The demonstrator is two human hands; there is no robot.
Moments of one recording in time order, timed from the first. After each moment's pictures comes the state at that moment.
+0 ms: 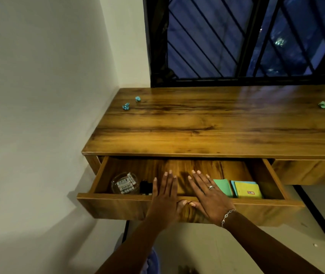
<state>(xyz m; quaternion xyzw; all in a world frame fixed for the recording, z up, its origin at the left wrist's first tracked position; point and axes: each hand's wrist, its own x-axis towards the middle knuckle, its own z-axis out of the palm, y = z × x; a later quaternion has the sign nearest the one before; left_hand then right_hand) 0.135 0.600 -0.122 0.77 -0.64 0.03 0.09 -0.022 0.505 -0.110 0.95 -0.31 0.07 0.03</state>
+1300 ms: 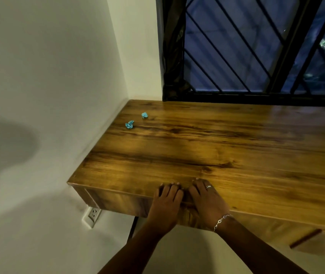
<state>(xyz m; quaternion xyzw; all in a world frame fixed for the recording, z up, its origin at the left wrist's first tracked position) 0.194 0.465 -0.114 0.73 -0.65 0.16 0.17 0.074 0.364 -0.091 0.97 -0.22 0.11 0.03</state>
